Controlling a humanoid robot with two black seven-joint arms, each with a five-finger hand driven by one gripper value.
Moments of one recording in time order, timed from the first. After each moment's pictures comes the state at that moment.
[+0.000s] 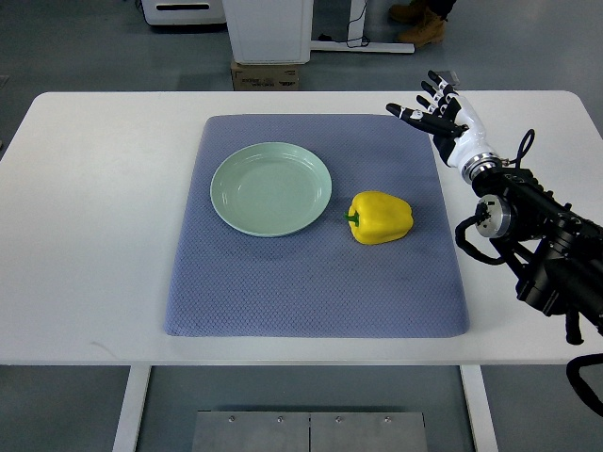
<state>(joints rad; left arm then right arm) -0.02 0.00 -0.11 -0.23 0.09 0.18 -0.17 0.89 -0.08 0.70 0.57 -0.35 -0.03 0.29</state>
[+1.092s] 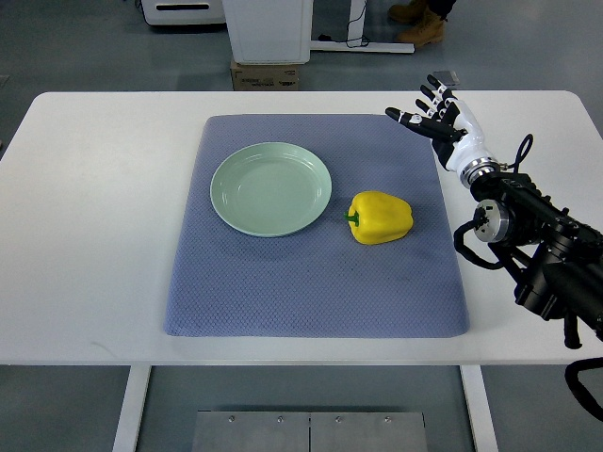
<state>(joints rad) -0.02 0.00 -0.11 -0.23 0.09 0.18 -0.17 0.88 -0.07 0.70 0.57 -0.35 -0.03 0.30</state>
